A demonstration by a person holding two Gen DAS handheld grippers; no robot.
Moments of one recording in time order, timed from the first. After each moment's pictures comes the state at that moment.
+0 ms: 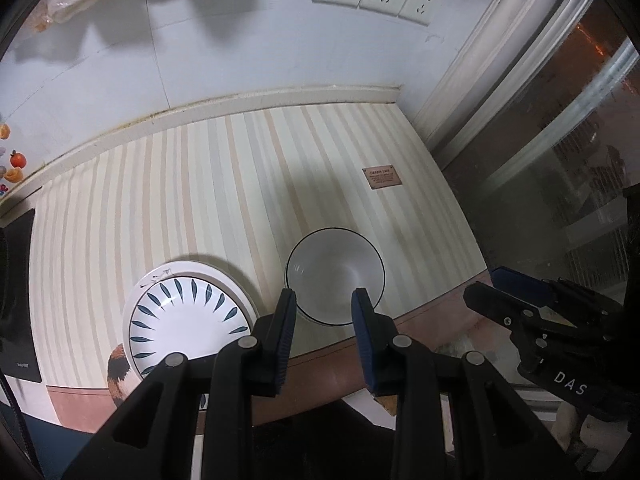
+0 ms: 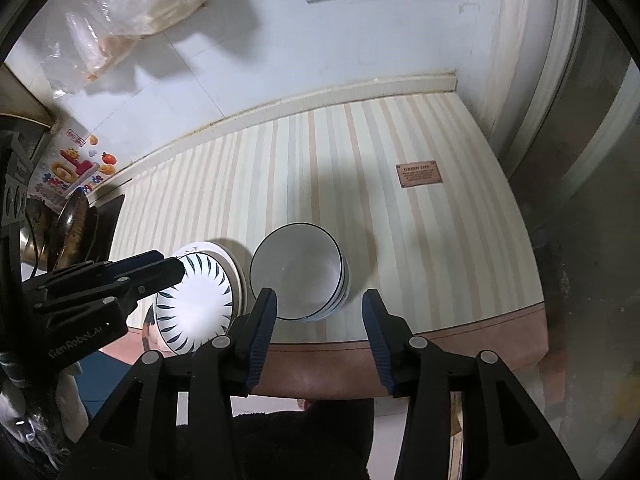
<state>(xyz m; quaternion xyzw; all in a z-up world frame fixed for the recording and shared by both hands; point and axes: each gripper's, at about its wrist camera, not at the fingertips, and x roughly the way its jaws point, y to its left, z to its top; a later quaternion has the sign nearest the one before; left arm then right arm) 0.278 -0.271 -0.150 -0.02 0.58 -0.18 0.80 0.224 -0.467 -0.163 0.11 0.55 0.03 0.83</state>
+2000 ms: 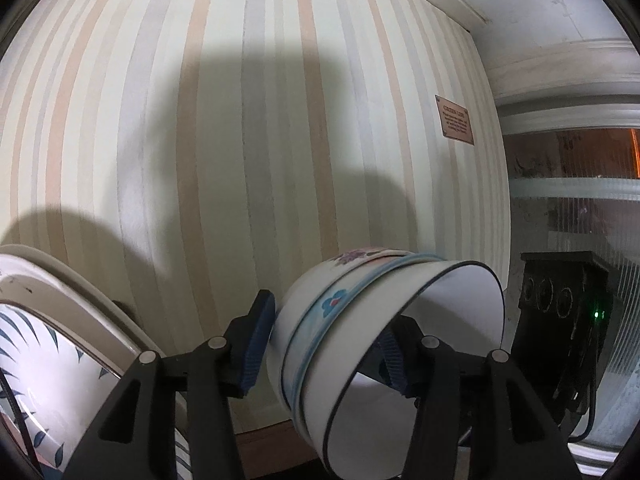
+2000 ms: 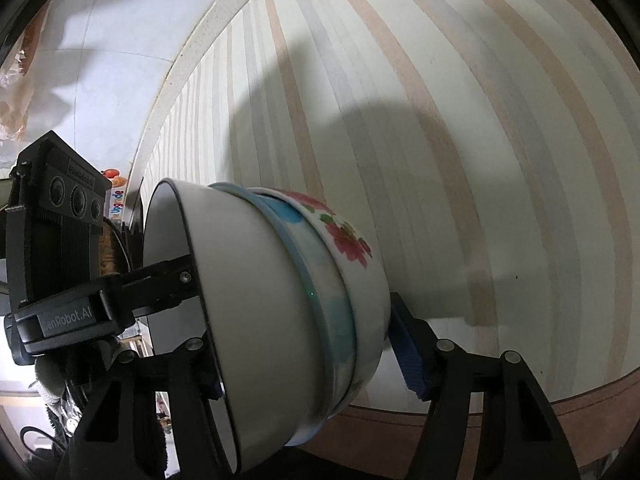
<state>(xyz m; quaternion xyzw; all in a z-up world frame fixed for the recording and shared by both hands) 0.375 -0.267 -0.358 -0.14 0.73 -0.20 0.64 0.326 -0.486 -0.424 0.33 0.65 0.13 0.68</state>
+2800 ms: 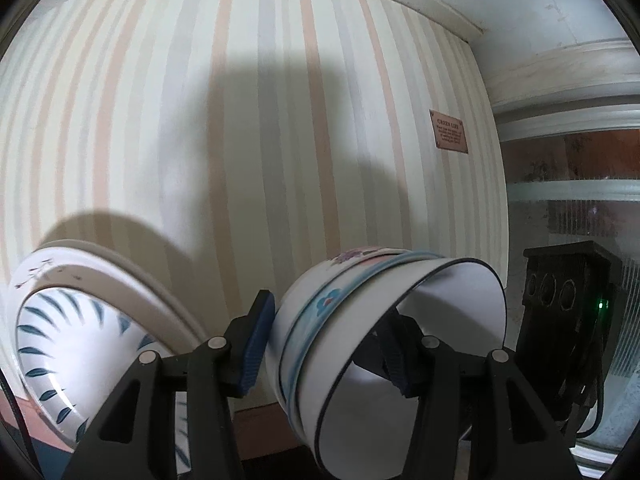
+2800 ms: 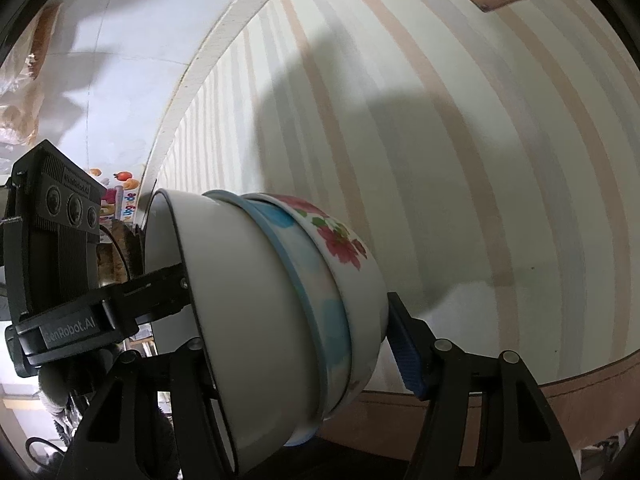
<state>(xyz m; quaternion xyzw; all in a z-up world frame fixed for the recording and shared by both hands) 0.379 -0.260 -0.326 -0.12 0.73 -0.19 0.65 0.333 -0.479 -0.403 0.34 0.64 0.15 0.67</state>
